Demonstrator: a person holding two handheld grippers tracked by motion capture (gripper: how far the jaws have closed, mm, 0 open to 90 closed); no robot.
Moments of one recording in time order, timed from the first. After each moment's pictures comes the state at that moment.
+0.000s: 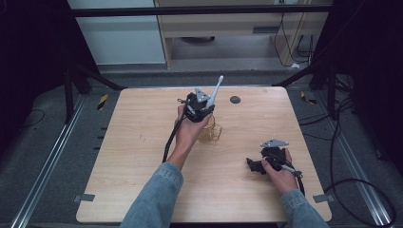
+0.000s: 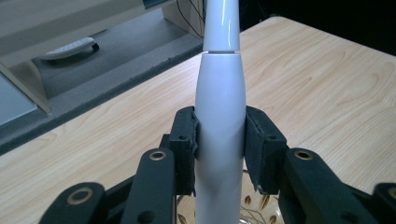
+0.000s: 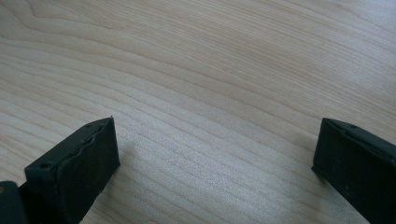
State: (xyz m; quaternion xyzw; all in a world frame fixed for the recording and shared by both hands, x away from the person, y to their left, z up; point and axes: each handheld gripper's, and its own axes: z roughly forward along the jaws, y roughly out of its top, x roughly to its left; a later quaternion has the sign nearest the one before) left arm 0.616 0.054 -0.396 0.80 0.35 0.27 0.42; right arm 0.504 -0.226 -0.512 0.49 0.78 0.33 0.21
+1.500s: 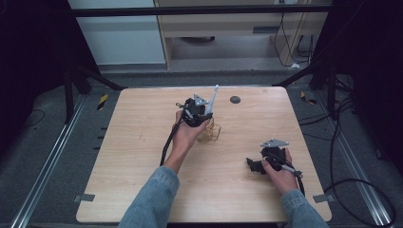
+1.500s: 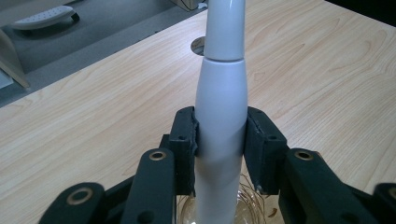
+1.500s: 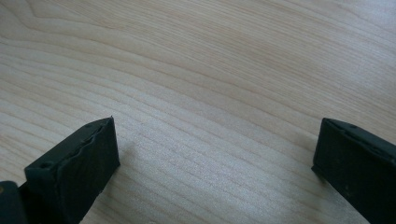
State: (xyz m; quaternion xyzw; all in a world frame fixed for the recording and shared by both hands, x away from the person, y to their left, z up) left arm 0.613 0.061 -0.412 0.82 0.36 0.22 0.39; right arm 0.504 -0.226 -0.512 0.49 0.78 0.33 0.21
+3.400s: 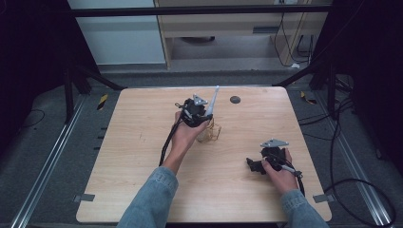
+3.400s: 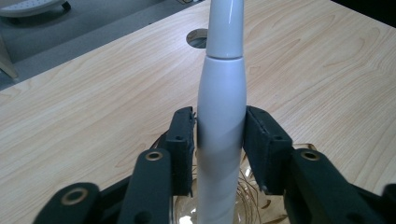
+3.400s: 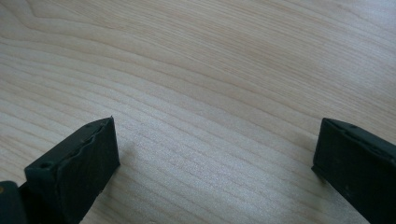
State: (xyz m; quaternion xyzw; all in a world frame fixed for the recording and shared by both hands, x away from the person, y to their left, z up) left arm 0.612 0.064 -0.411 0.82 0.37 0.20 0.39; right arm 0.504 -0.226 -0.512 0.49 0.78 0.33 0.21
